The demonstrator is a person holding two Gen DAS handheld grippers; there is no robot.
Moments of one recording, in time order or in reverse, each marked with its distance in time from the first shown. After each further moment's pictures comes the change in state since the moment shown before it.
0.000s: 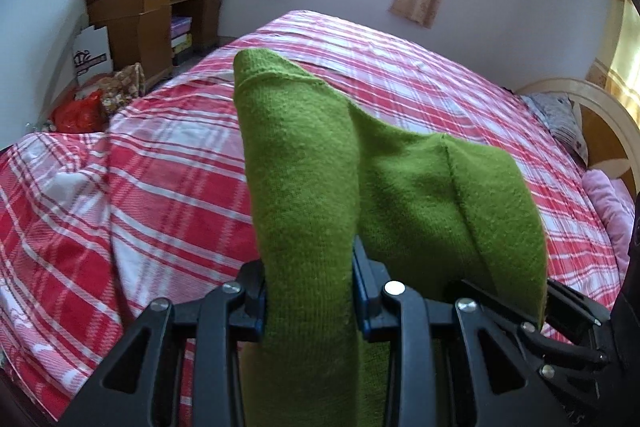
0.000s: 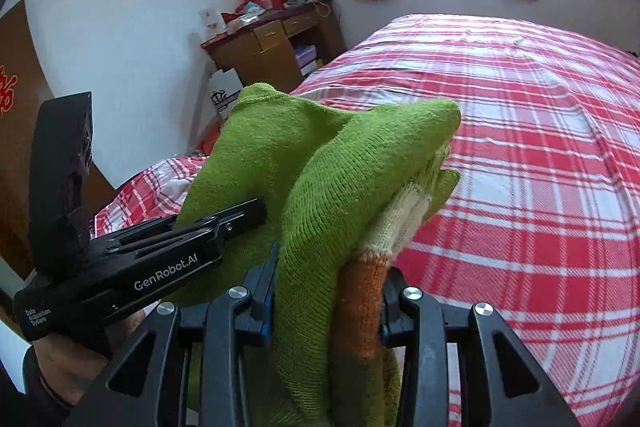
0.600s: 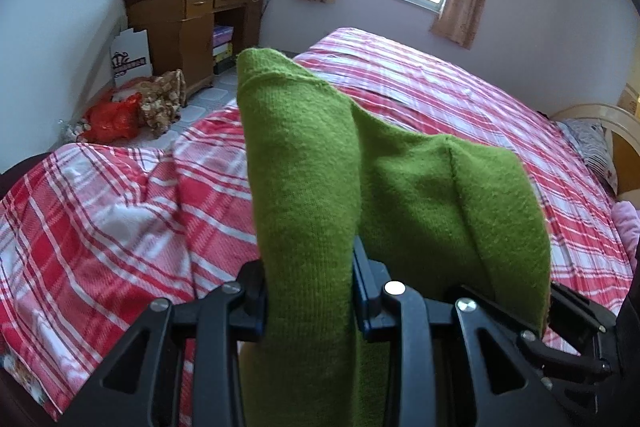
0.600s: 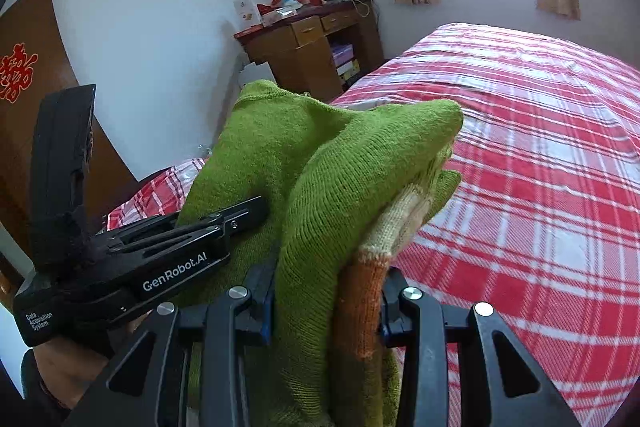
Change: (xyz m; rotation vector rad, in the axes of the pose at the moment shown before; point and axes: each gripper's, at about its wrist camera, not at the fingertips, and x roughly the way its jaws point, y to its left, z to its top) left arm 0.006 0.062 0.028 -0.056 -0.052 0.115; right arm 0.060 0.048 0.038 -0.084 0.005 0.089
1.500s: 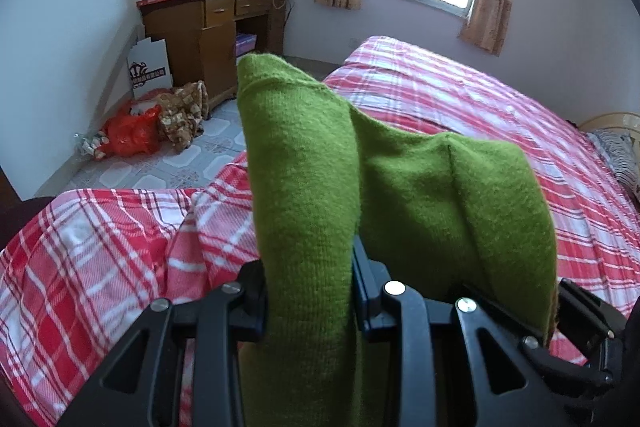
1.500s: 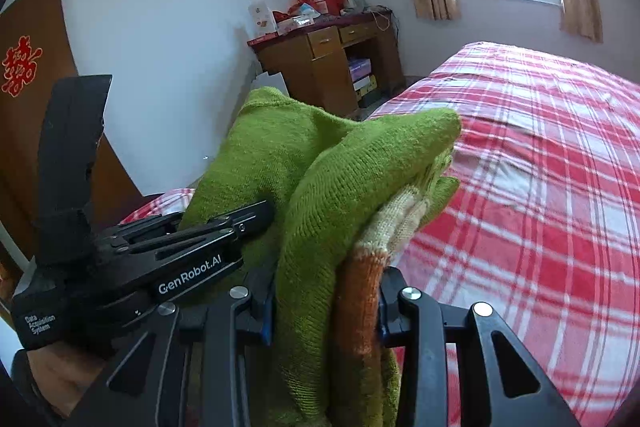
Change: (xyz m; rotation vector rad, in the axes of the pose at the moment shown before) left arm 0.064 0.037 0.054 -0.001 -0.015 0.098; right arm 0.086 0.010 0.054 -0.066 -0.047 0.028
